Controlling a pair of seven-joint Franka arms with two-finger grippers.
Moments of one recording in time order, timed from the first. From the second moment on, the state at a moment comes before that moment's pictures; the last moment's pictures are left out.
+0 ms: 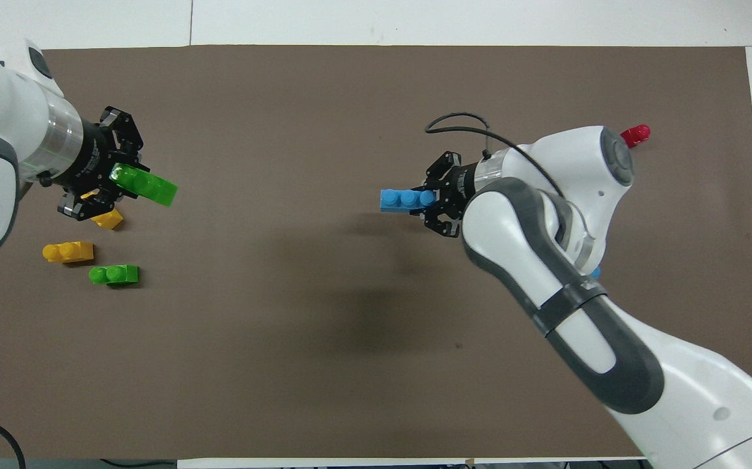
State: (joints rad) left arm -0.16 0.09 -0.11 -1.60 0.02 1.71 -1.42; right arm 0.43 0.34 0.00 -1.91 0.80 2.43 1.54
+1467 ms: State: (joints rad) left arm -0.52 0.10 -0.11 -1.89 0.06 2.05 -2.08; right arm 0.57 0.42 -0.01 -1.98 1.15 2.58 1.20
